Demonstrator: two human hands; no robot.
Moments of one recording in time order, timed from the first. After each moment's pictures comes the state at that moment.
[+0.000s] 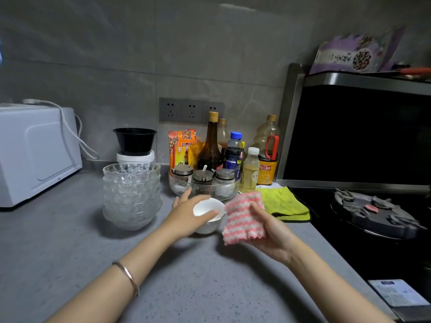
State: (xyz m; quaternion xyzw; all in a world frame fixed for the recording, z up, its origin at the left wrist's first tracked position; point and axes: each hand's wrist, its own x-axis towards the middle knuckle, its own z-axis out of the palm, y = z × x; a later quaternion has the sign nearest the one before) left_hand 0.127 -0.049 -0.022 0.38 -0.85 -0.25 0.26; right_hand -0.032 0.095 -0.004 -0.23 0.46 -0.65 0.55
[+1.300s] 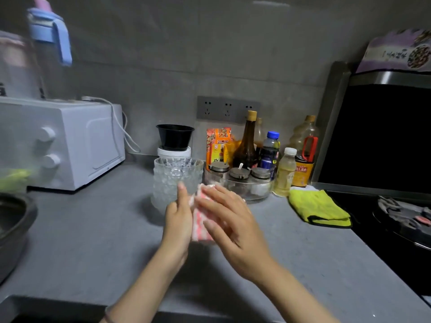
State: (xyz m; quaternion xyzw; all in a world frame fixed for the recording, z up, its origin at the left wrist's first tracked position) left_hand 0.214 0.016 0.008 0.36 -0.46 -0.58 0.56; right_hand 0.109 0.079 0.001 -0.75 0.47 -0.46 -0.06
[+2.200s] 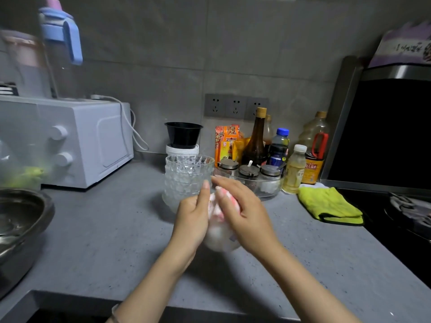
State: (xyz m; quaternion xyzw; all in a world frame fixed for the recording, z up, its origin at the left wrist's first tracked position) left_hand 0.227 0.009 0.004 0.34 -0.57 -0.50 0.55; right_hand 0.121 0.054 0.010 -0.68 0.54 -0.50 0.00
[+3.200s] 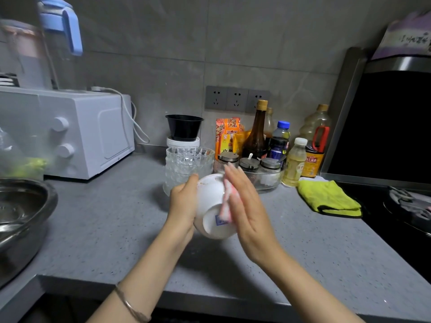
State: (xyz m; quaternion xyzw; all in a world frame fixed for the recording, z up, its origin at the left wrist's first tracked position) left_hand 0.229 0.005 0.021 0.42 -0.44 -0.56 0.56; right_hand 0.122 0.075 -0.004 -0.69 0.49 -0.53 0.03
